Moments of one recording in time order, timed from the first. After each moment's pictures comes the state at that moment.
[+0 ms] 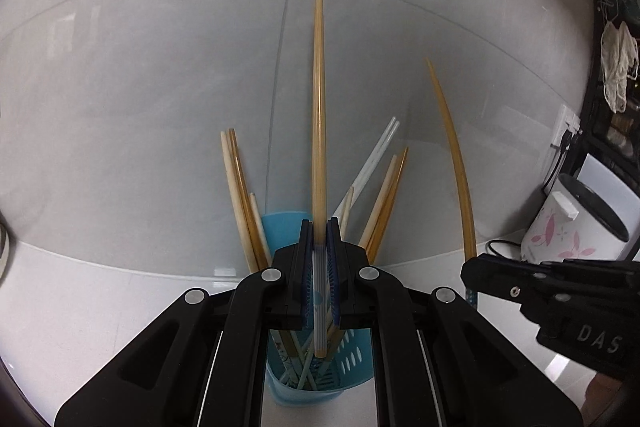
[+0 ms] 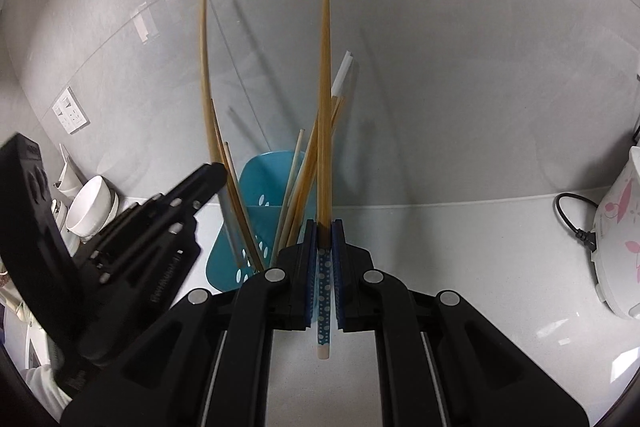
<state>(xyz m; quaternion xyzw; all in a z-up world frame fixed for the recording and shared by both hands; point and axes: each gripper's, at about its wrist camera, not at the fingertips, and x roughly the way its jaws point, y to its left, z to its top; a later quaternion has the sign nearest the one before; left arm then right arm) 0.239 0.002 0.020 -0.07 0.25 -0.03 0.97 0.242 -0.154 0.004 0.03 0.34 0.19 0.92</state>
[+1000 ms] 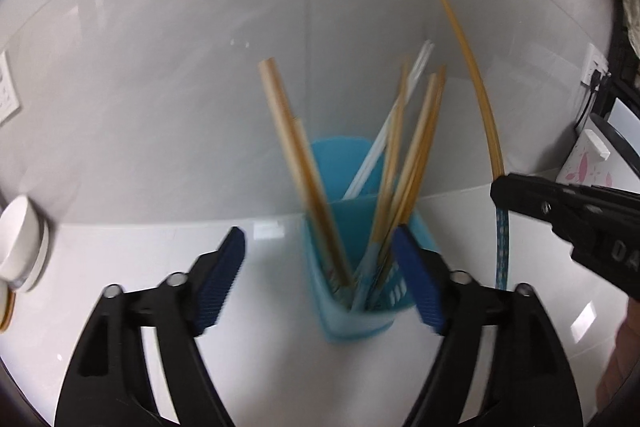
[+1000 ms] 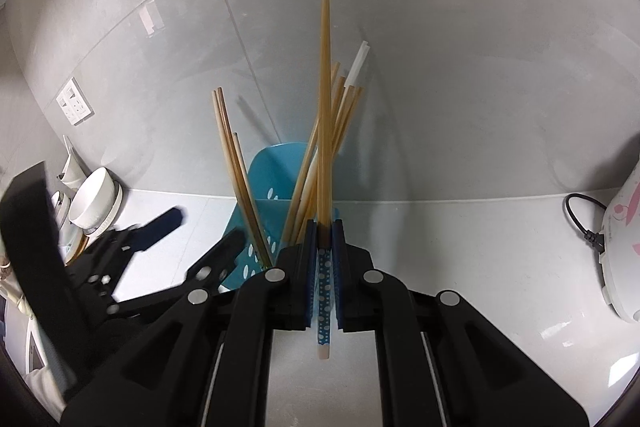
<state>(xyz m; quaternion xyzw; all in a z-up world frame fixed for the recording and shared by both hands) 0.233 0.007 0.017 -0.02 0.37 0.02 0.93 0.244 -0.149 0.000 0.03 0.35 0.20 0.91</state>
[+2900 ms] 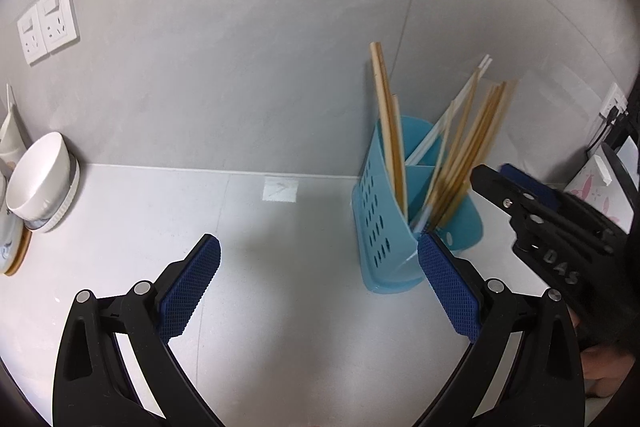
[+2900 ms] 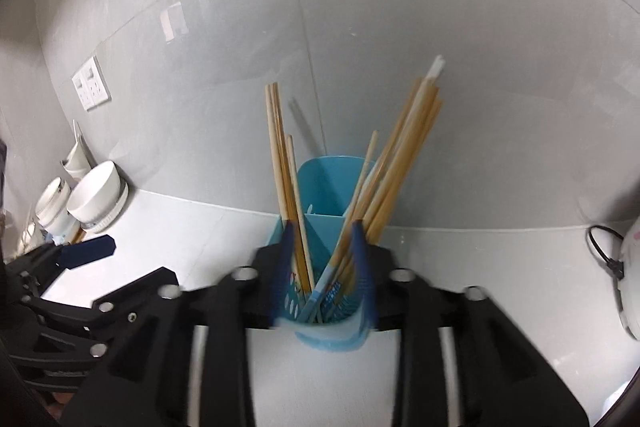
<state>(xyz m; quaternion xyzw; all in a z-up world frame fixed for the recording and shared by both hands) 0.192 0.057 0.039 -0.08 0.41 0.06 0.91 0.226 -0.109 -0.005 0.00 0.30 0.21 0.93</state>
